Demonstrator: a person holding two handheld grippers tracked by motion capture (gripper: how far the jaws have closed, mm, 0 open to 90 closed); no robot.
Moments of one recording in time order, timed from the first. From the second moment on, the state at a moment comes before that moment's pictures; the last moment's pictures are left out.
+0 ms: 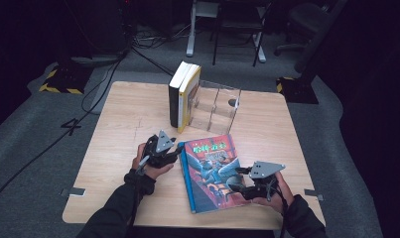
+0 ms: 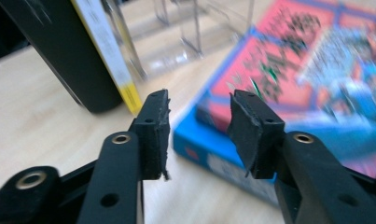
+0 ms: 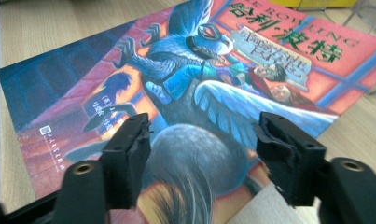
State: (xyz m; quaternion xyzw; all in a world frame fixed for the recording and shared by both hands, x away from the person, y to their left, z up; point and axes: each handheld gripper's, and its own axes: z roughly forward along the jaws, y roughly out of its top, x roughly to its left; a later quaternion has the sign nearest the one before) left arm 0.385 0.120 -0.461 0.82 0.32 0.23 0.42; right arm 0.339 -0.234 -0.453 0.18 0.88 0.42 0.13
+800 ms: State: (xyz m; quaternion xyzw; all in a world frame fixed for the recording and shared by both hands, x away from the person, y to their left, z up) left arm 0.326 0.128 -0.493 0.88 0.27 0.12 0.38; right arm 0.353 -0.253 -0.467 0.26 0.87 0.41 0.03
